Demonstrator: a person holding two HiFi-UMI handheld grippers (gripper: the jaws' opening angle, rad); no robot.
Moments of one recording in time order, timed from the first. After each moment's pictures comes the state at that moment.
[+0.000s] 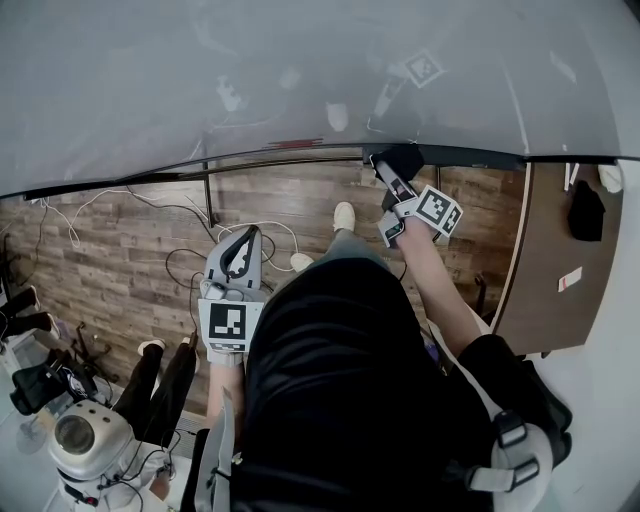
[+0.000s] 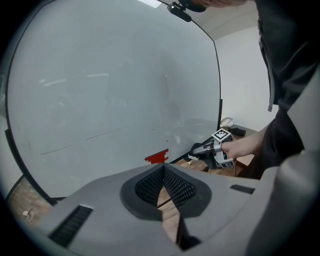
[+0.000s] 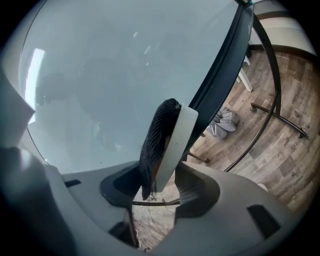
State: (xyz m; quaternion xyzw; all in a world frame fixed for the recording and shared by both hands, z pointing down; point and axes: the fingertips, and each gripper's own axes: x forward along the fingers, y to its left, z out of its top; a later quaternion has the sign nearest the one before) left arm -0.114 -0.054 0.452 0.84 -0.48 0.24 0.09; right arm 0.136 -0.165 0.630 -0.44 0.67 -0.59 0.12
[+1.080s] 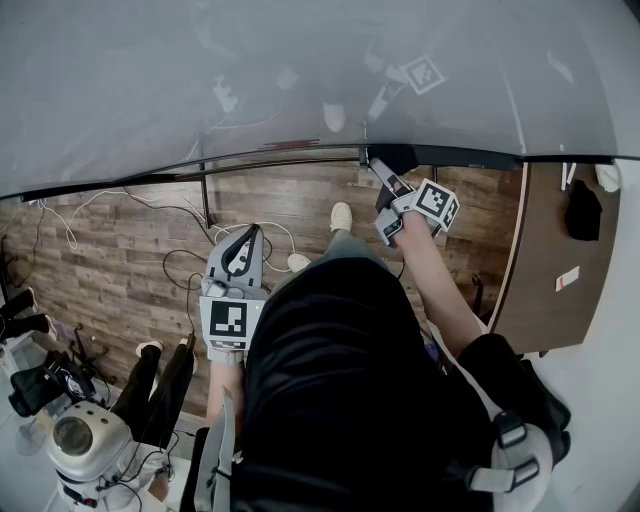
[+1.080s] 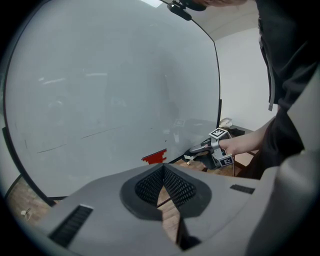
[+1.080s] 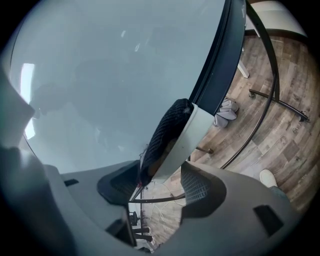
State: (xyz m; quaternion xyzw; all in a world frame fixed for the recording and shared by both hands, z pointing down) left arm -0.106 -0.056 0.457 0.84 -0.48 0.24 0.09; right arm 0.127 -0.169 0.626 -0.40 0.64 -0.64 0.14
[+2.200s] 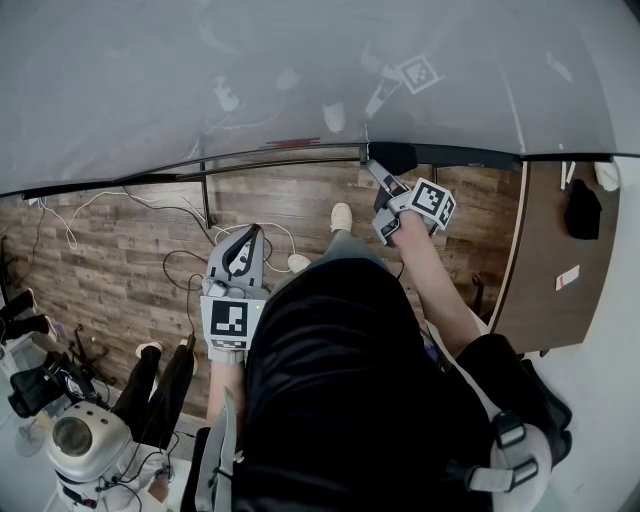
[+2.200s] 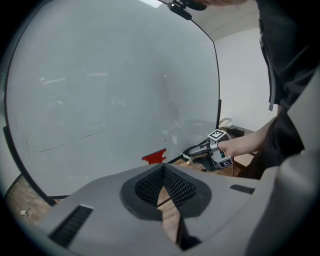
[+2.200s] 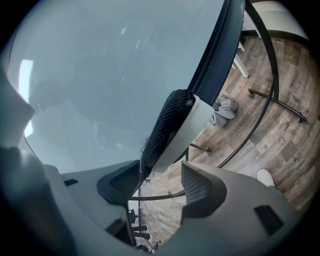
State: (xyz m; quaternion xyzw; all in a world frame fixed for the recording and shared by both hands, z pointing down) left arm -0.105 -0.053 0.459 0.84 -0.48 0.24 0.09; right arm 0.121 -0.164 0.637 -0.40 0.64 -0.64 0.12
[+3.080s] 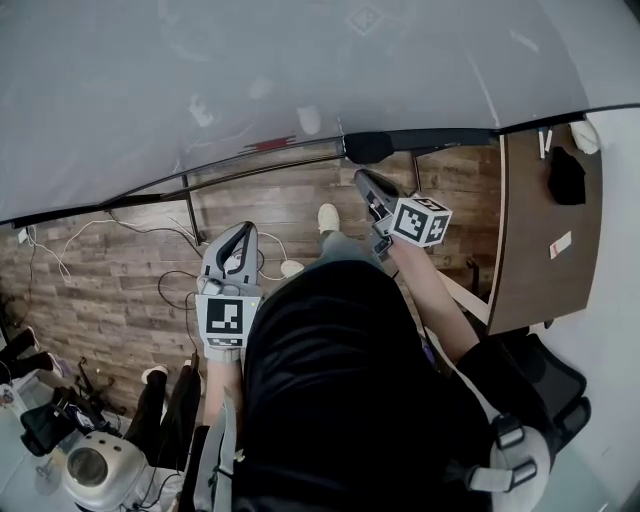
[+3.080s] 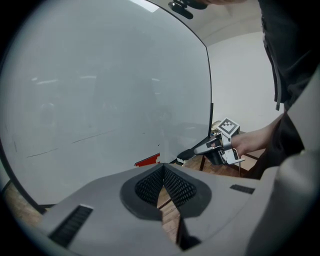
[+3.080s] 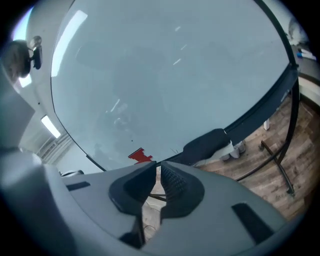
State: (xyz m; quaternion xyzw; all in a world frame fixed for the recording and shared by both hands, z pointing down) left arm -0.093 -0.054 0.454 0.87 -0.44 0.22 0.08; right arm 0.116 -0.118 0.559 -0.44 0.78 -0.46 0.00
